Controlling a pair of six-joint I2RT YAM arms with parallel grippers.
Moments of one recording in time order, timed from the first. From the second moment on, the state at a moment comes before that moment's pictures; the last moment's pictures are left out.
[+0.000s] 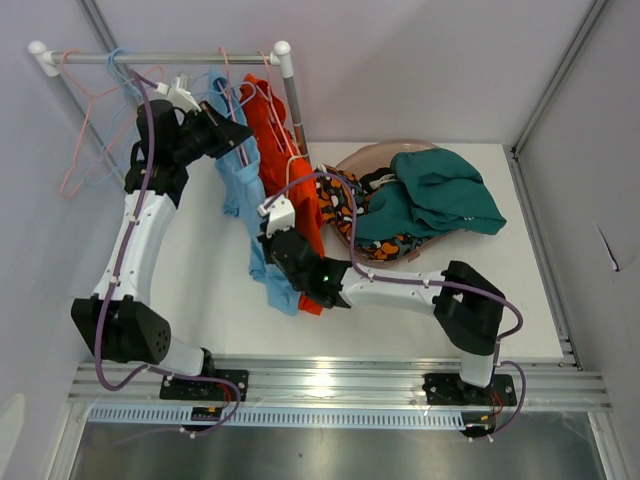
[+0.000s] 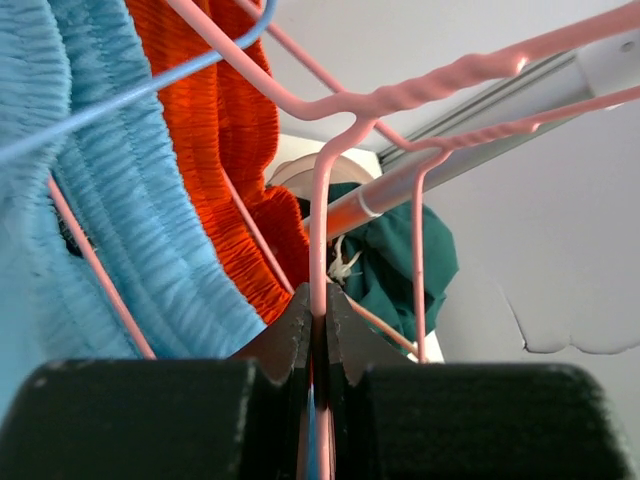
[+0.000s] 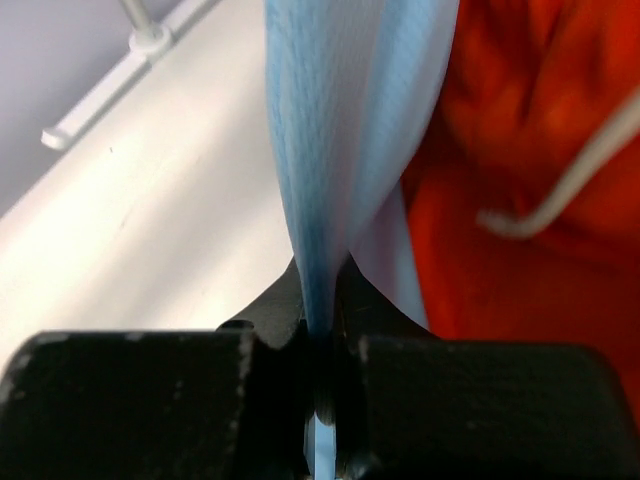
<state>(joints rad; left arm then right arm) -0.04 1.46 1.54 -0.27 0.52 -0.68 1.17 1.86 1.37 0.32 0.58 0.20</state>
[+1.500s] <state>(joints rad) -0.02 1.48 1.65 -0.30 0.62 -0.76 0.89 2.49 2.36 0.12 0.52 0.35</state>
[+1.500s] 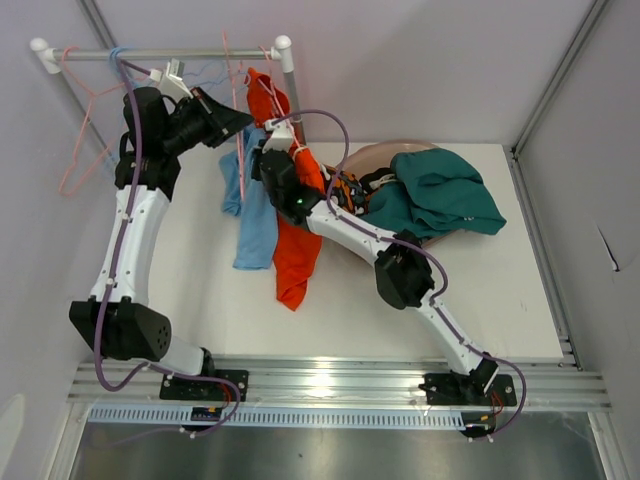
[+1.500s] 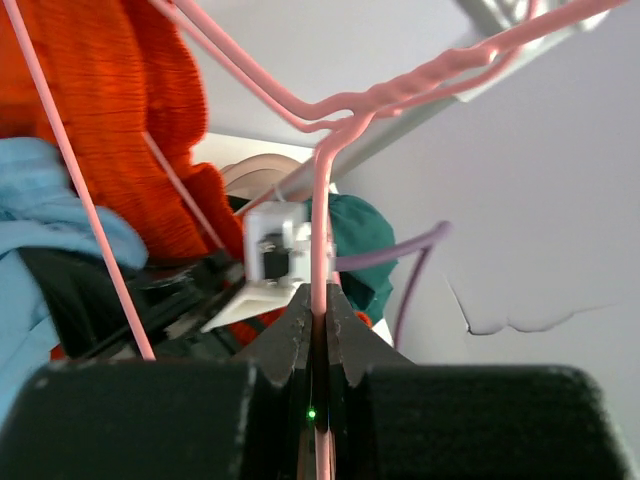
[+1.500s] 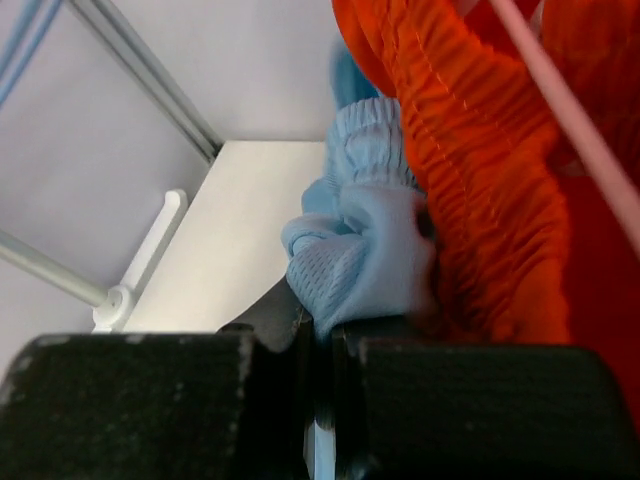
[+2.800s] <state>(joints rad) 0.05 1.51 1.54 -0.27 0.61 -0.73 1.45 1.49 1.18 0.18 0.77 0.30</state>
